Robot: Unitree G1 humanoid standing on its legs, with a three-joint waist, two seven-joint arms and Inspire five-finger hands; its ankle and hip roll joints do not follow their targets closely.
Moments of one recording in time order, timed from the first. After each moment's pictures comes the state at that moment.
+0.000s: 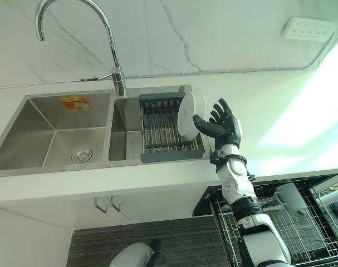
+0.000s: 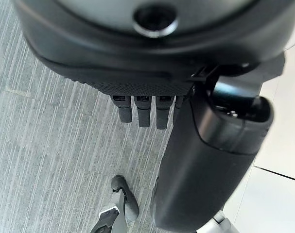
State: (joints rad) left arm 0.17 0.19 0.03 1.27 -0.38 0.10 -0.14; right arm -0.56 -0.42 0.17 0.57 0.79 -0.21 -0.13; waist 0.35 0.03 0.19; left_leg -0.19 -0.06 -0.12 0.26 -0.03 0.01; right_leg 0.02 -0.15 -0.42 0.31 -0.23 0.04
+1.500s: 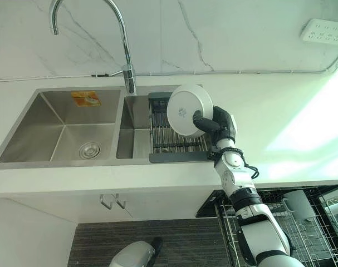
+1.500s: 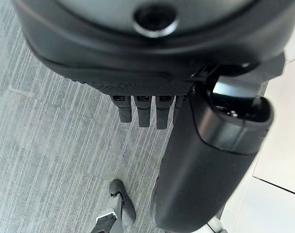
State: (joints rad) left arm 0.16 0.22 0.04 1.27 -0.37 0.10 -0.15; right arm -0.66 -0.43 0.21 0.64 0.67 -0.17 -0.18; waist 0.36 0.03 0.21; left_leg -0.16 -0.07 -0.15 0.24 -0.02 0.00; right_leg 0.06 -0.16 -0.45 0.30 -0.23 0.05
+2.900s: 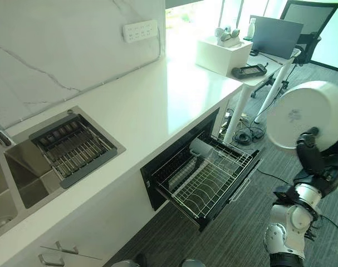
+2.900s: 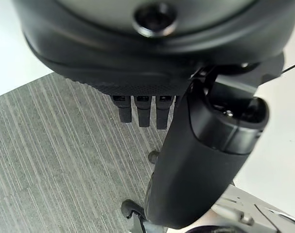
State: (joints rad) left arm 0.17 0.19 0.03 1.25 -0.35 0.12 -0.12; right arm -0.03 -0.47 -0.21 0.24 0.73 -0.50 -0.31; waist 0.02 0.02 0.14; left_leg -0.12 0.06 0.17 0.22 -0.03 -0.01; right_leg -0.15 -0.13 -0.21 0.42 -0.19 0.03
